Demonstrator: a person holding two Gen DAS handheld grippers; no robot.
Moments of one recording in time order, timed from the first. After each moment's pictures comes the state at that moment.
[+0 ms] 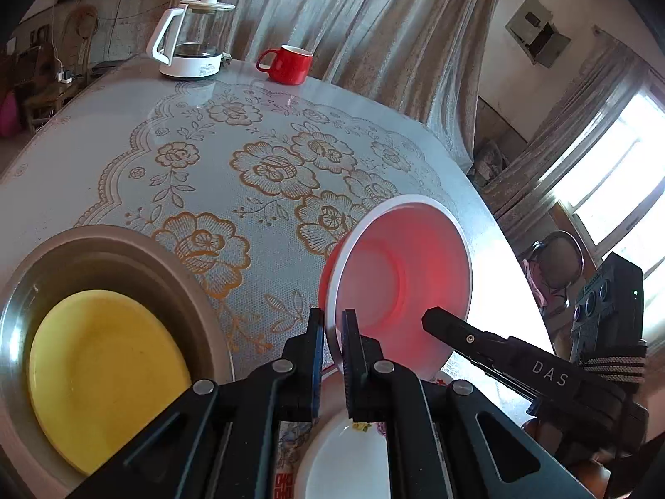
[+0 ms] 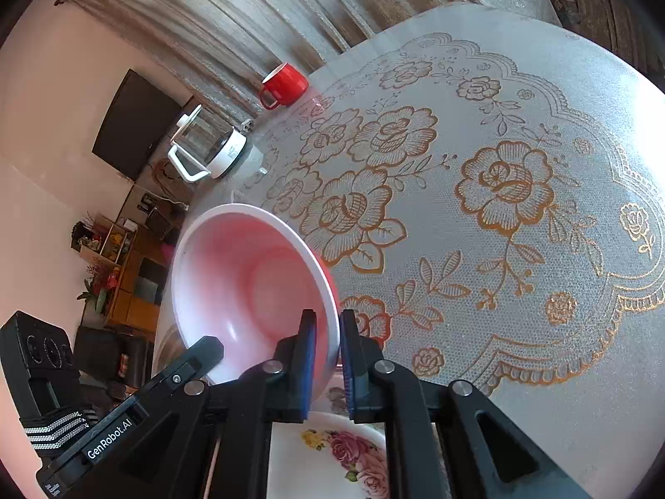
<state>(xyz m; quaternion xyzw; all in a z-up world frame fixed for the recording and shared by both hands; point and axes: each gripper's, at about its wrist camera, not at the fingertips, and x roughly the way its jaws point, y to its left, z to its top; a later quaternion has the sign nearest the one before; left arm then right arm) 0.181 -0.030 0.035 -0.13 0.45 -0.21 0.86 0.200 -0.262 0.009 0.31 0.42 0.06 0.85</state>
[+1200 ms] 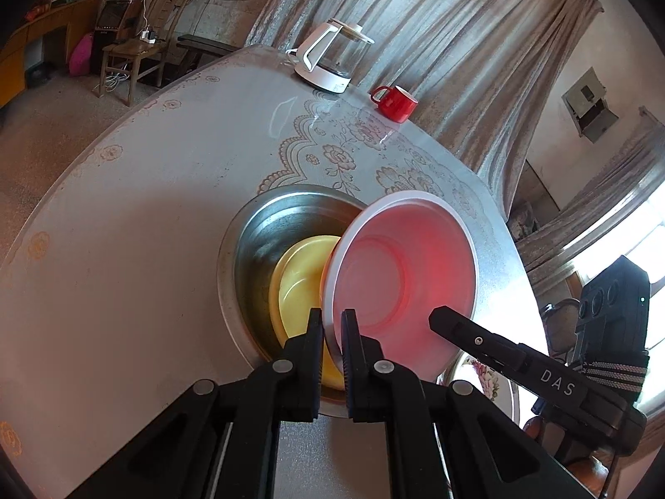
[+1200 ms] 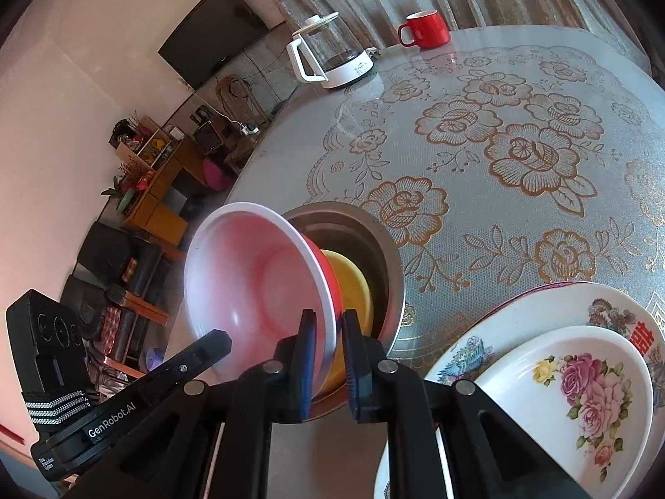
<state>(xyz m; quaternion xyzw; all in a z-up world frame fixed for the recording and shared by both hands) 0.125 0.129 0.018 -0.22 0.45 -0.13 0.86 0.191 -0.090 0.016 0.19 0.46 0.18 0.85</state>
